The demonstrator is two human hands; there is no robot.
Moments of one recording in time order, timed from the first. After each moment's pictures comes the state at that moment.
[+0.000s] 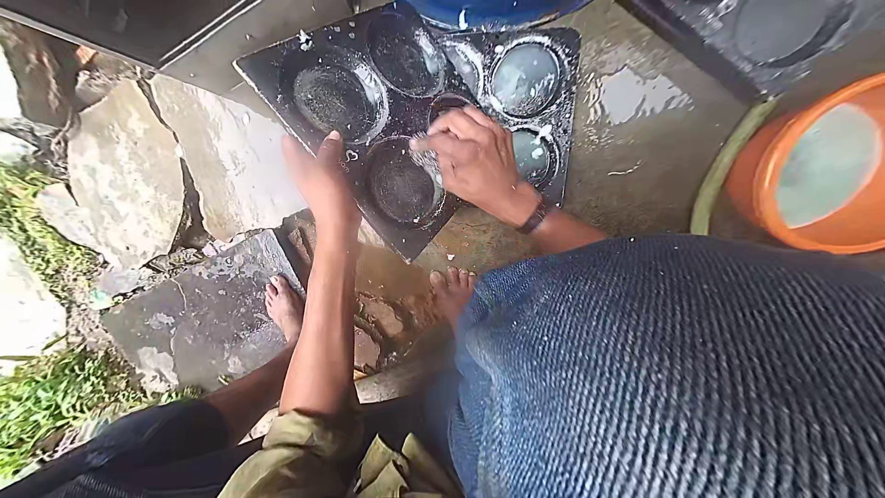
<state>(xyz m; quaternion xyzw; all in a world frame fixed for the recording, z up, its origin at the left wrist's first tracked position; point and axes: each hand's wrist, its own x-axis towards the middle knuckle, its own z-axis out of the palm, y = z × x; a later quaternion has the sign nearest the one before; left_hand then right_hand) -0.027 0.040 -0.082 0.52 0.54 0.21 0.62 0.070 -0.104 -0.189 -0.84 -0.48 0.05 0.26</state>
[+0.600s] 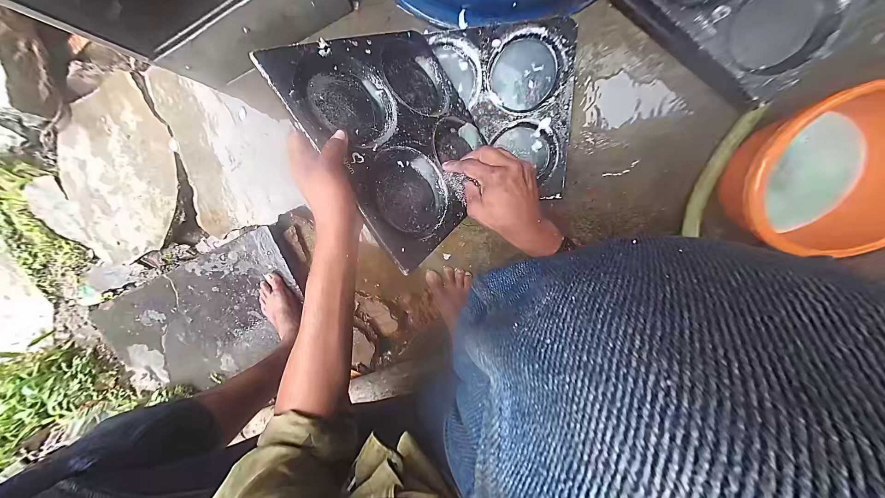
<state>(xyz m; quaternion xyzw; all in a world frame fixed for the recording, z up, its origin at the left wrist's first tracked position) -0.046 0.058 -0.143 0.52 0.45 0.29 0.67 0.016 -0.155 -0.160 -0.87 -0.39 0.18 0.24</state>
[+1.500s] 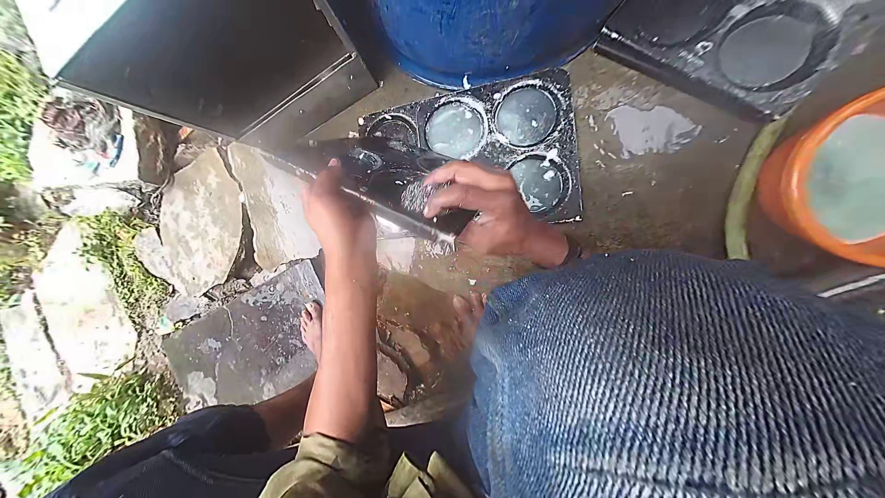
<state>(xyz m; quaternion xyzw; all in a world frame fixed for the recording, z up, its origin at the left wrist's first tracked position) -0.036 0.069 -0.081 0.35 0.47 0.35 0.73 0.054 -0.107 -0.132 -0.60 -0.54 0.05 0.58</state>
